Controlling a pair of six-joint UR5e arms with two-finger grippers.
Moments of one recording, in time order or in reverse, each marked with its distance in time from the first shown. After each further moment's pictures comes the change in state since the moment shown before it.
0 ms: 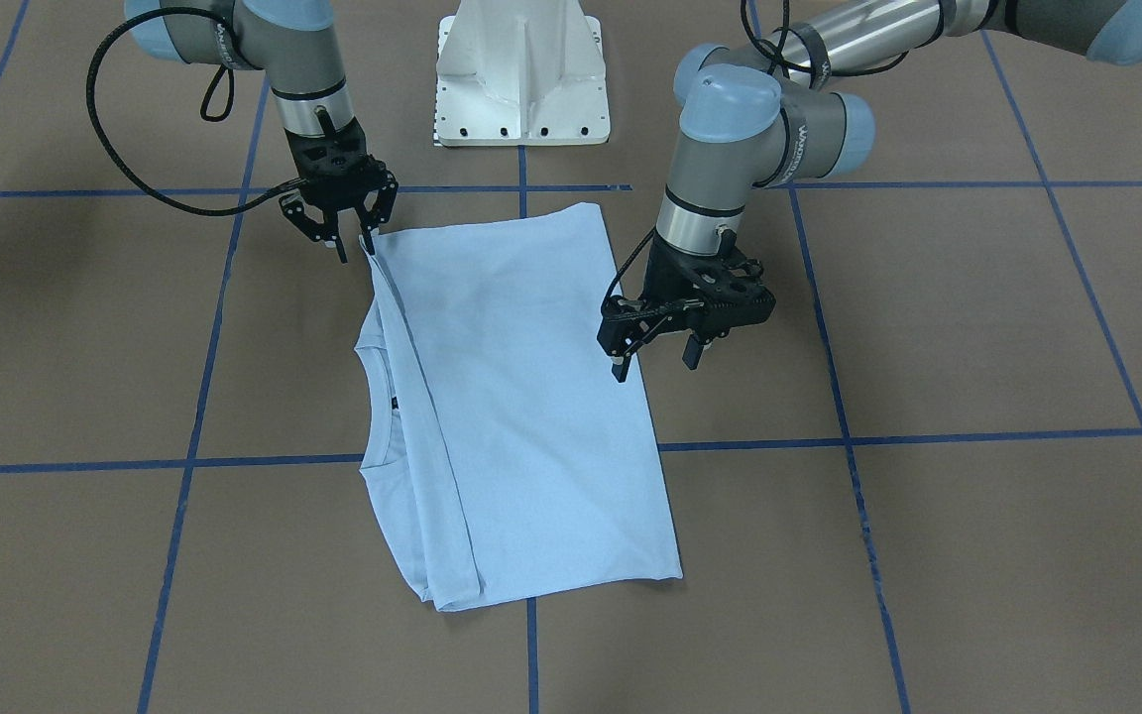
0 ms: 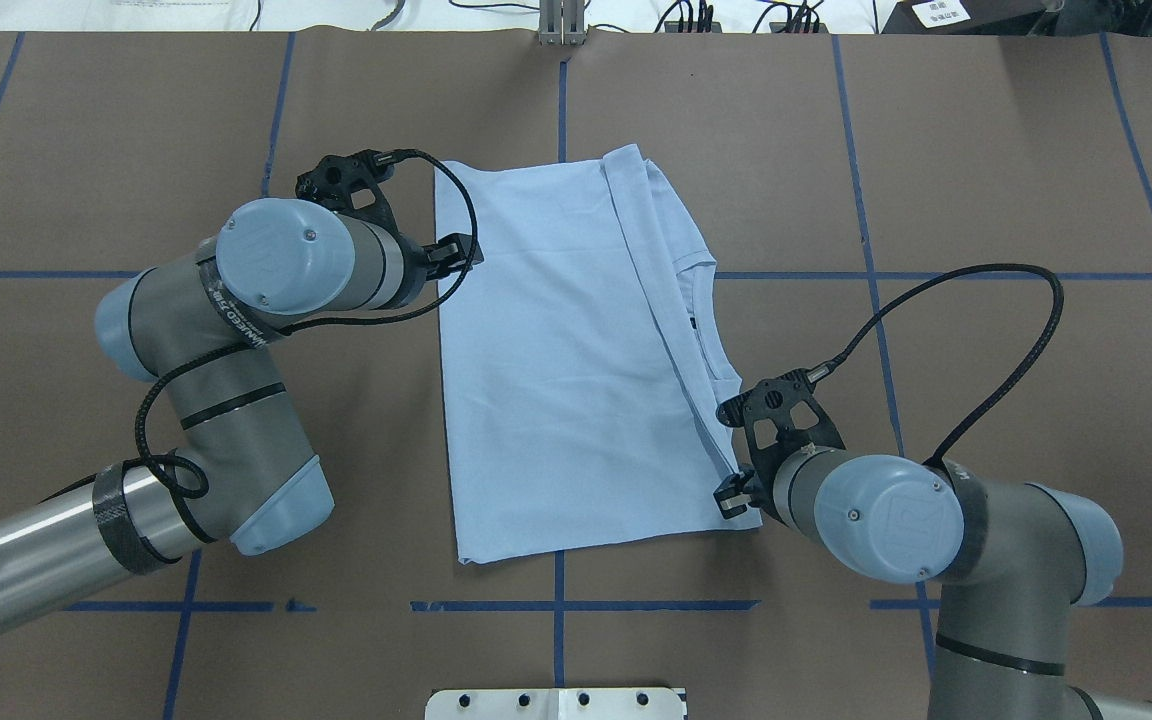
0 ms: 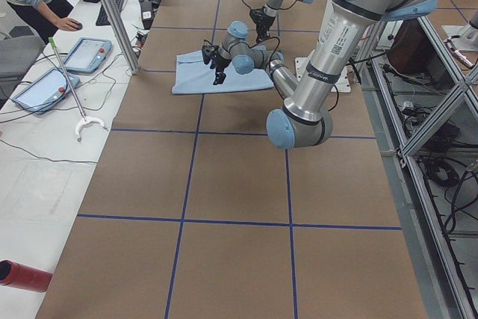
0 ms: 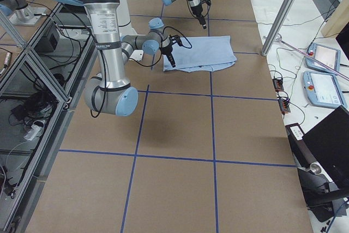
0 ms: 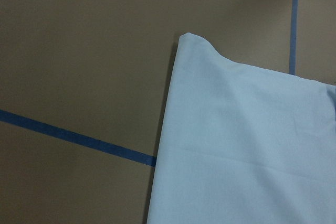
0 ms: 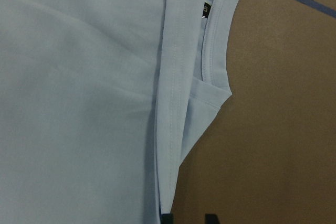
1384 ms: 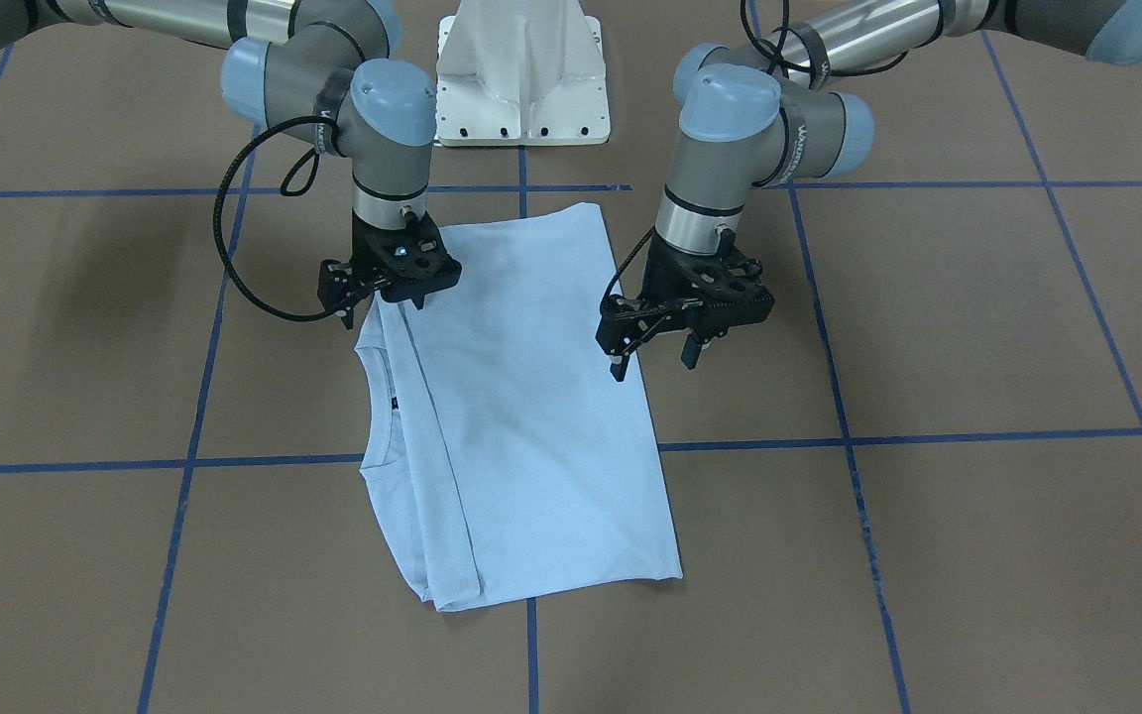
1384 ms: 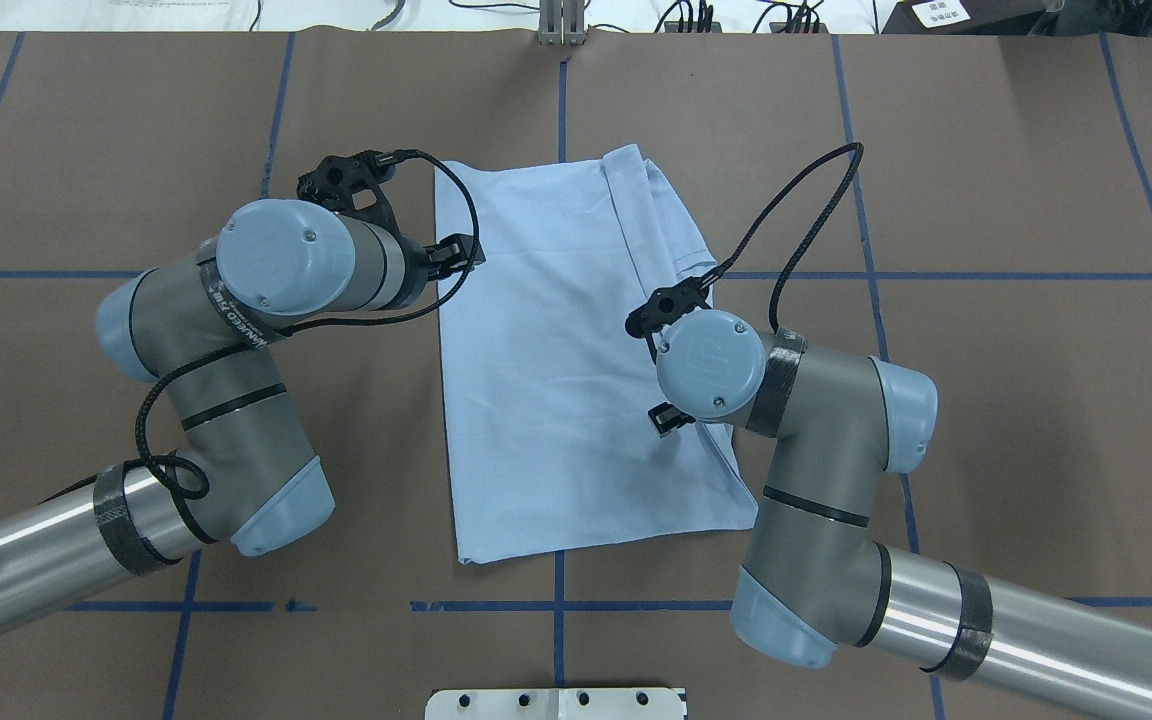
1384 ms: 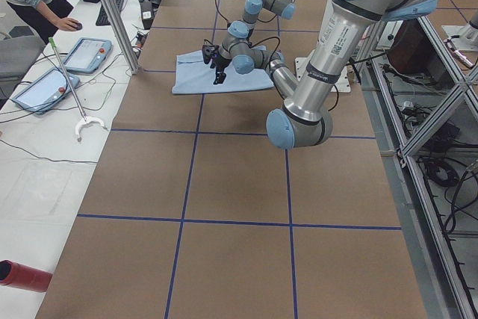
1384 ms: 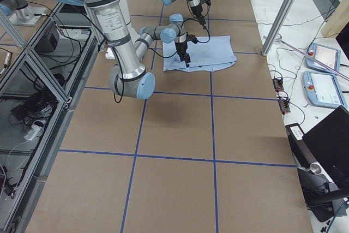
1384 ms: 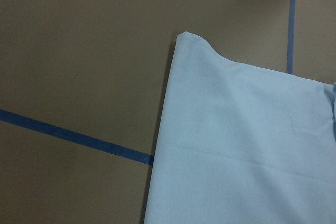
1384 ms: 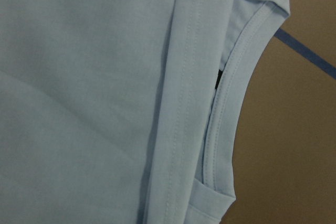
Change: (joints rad) left arm 0.001 0.000 0.000 -0.003 0.000 -0.002; right arm 0.088 0.289 -0.290 -0.243 0.056 -0.199
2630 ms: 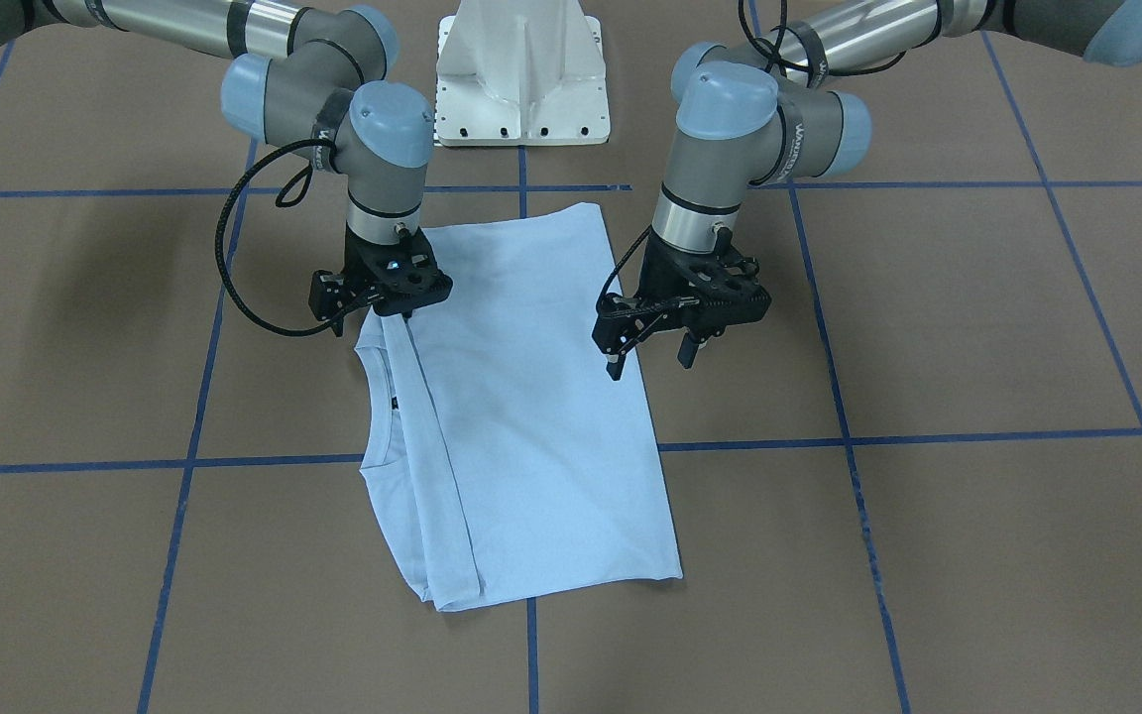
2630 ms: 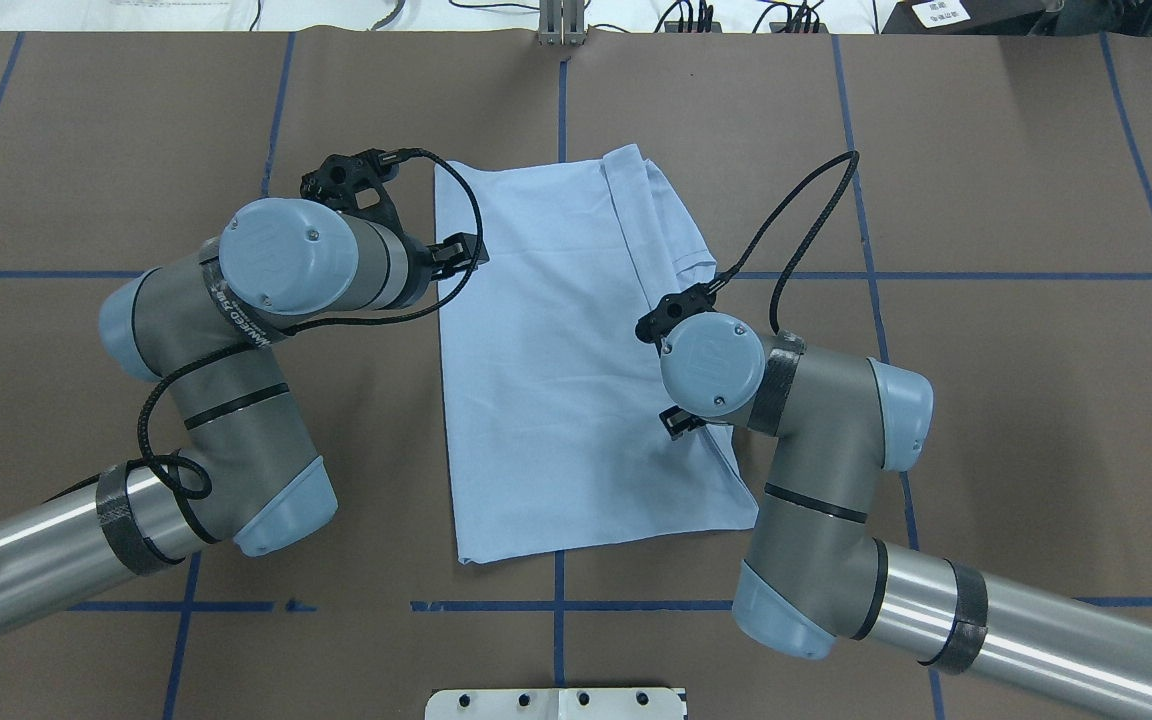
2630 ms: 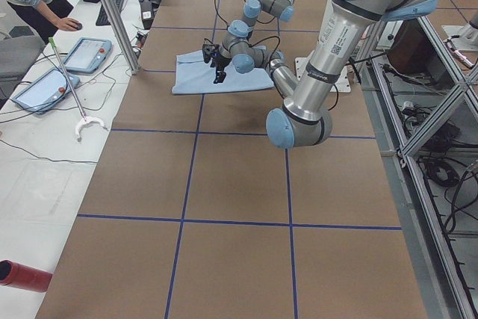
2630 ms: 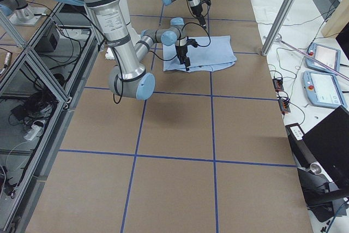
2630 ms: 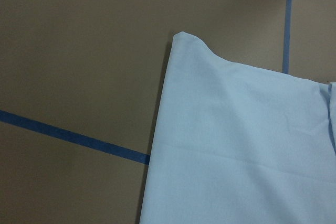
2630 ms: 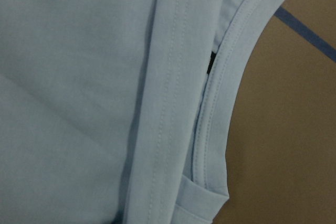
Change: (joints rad) left arm 0.001 -0.006 0.000 0.000 0.000 0.000; right arm 0.004 -0.007 -0.032 0.002 0.005 -0.011
